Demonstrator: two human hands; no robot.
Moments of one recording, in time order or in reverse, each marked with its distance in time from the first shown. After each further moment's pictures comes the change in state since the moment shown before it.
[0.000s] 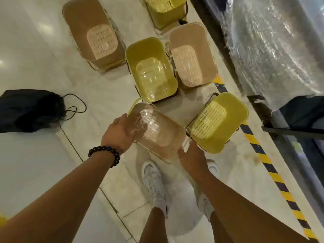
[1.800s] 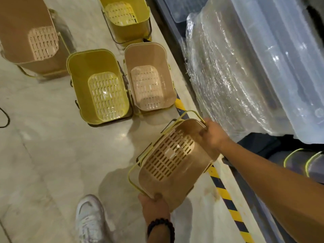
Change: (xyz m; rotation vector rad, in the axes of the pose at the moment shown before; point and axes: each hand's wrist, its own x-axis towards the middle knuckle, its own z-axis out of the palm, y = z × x) left_hand -0.058 0.274 0.242 -1.023 0.017 -0.990; right_hand 0.210 0.057 -0.250 -0.387 0.109 -0.247
